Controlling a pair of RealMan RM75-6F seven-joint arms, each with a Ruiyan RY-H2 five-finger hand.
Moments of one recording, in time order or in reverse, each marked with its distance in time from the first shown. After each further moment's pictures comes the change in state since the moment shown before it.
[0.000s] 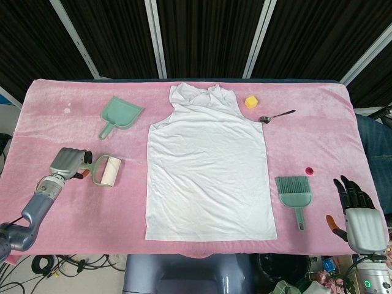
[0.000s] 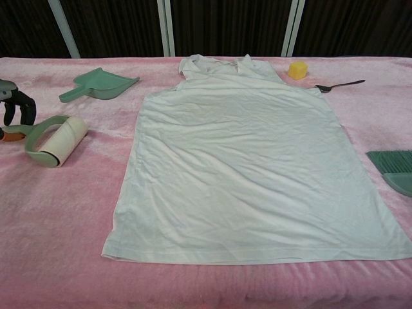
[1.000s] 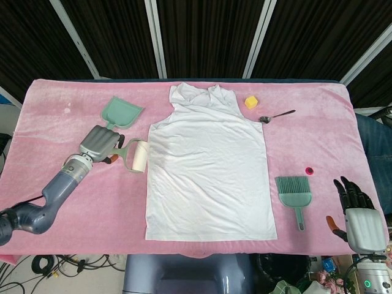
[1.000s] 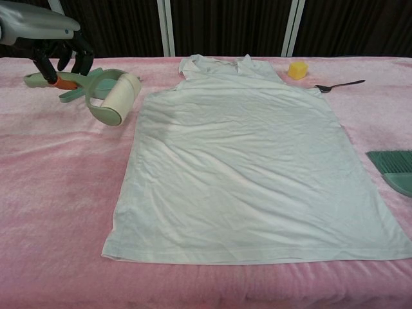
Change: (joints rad) left arm -0.263 0.247 -0.119 -0.535 -0.382 -0.139 0.574; right arm 0.001 0.004 0.002 -0.006 0.017 -0.019 -0.002
